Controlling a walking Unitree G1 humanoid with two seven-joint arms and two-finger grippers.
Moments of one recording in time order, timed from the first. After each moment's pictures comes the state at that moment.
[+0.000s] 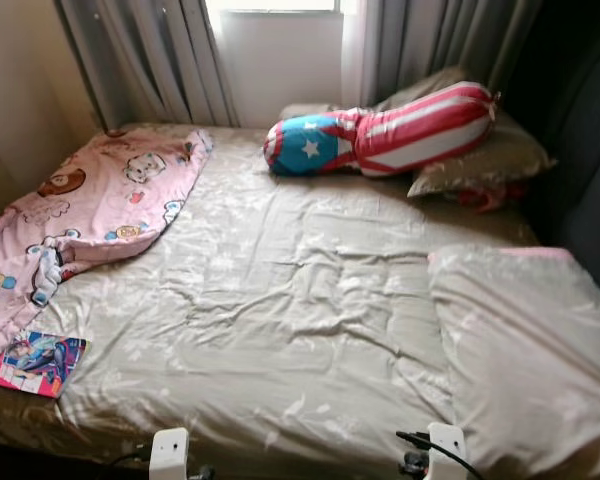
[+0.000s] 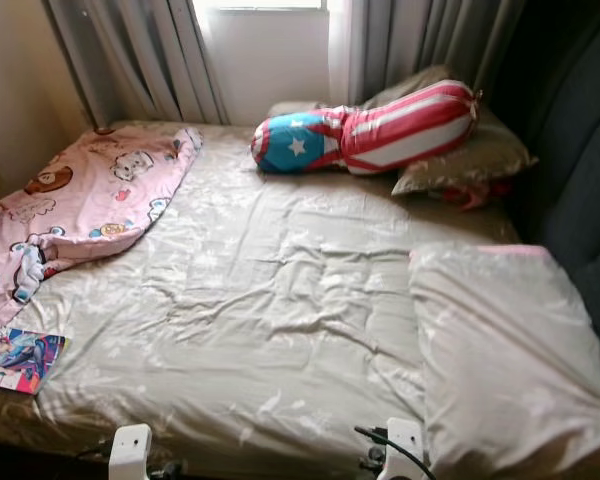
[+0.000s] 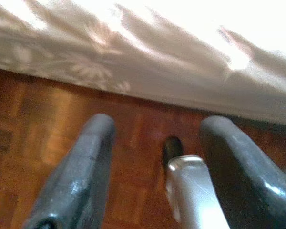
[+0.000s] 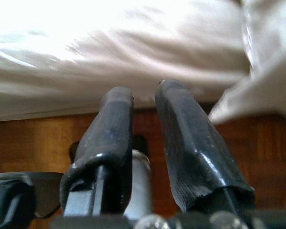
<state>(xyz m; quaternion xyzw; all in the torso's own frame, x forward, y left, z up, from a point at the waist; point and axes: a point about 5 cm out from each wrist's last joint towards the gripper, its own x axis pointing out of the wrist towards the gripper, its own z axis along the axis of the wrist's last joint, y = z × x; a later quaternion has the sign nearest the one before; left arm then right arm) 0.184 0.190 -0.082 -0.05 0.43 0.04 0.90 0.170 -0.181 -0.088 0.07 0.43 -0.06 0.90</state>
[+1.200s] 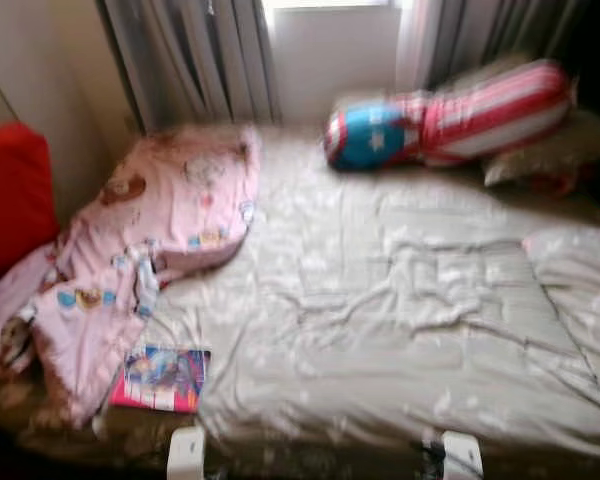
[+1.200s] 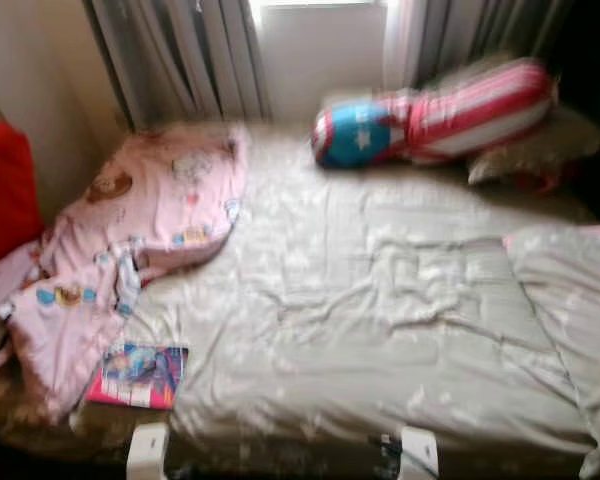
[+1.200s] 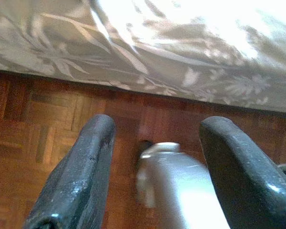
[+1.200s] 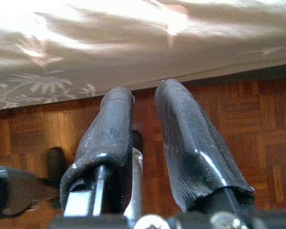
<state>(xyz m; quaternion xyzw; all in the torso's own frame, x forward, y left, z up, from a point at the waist) 0.185 0.183 -0.083 -0.05 0.43 0.04 0.90 0.168 -0.184 -0.090 0.07 0.44 -0.06 0.89</state>
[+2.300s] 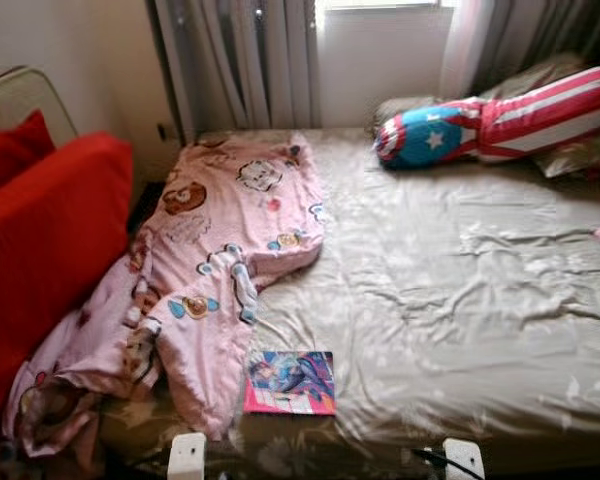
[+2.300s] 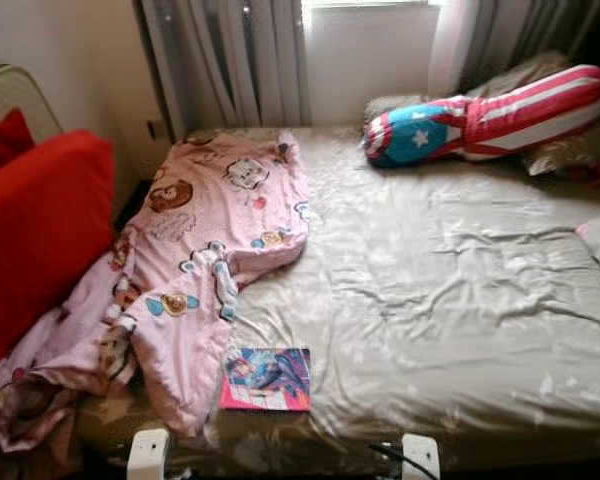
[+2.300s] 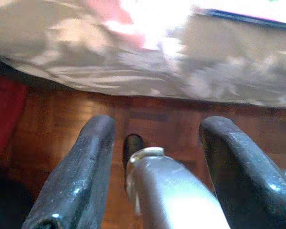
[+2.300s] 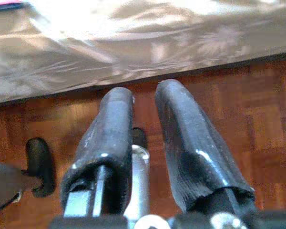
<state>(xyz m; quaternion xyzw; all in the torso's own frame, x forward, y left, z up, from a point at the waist) 0.187 0.184 -0.081 -0.05 0.43 0.03 0.90 0.162 -0.185 -0.092 0.06 0.45 -0.06 0.89</state>
